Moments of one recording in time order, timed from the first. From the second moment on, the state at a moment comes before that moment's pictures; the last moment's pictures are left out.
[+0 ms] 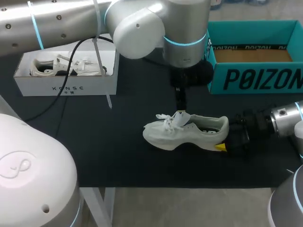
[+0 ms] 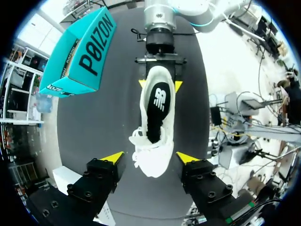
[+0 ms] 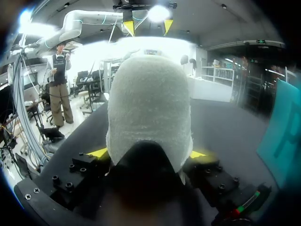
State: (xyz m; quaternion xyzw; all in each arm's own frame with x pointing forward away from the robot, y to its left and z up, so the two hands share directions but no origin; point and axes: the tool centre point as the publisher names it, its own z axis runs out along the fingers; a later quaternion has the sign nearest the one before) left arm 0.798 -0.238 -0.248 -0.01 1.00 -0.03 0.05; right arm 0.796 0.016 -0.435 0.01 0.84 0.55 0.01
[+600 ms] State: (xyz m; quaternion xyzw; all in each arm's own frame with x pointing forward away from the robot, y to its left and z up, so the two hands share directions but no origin) left arm 0.788 -0.308 -0.298 0.06 1.00 -0.03 0.04; right arm 0.796 0.017 -0.435 0.01 0.84 0.55 0.01
